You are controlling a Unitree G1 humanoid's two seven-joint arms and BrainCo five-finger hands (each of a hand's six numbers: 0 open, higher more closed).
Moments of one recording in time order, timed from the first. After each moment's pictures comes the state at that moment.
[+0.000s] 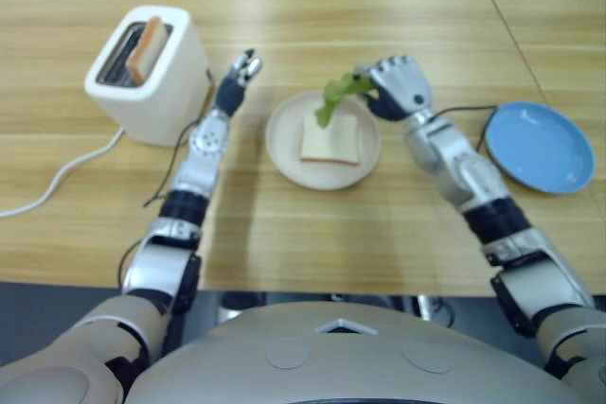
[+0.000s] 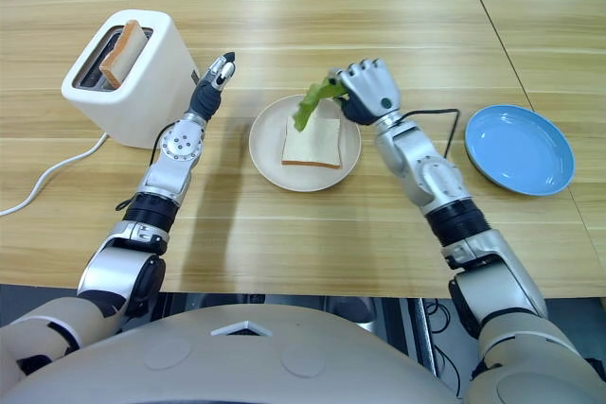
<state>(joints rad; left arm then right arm) -0.48 0.17 -0.08 0.57 0.23 -0.16 0.00 -0.42 -0.51 0.43 0.32 -0.94 -0.21 -0.36</state>
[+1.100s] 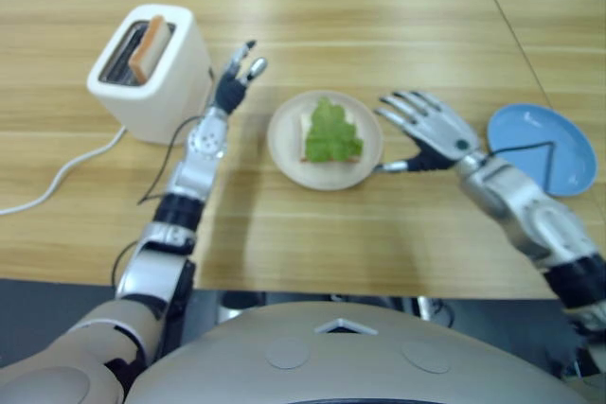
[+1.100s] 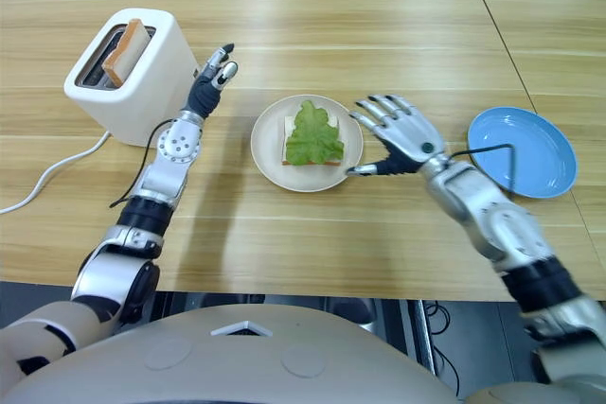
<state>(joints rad) -0.39 0.23 -0.11 0.27 0.33 -0.16 0.06 0.05 -0.94 0.15 -0.16 -0.85 -0.26 -0.09</state>
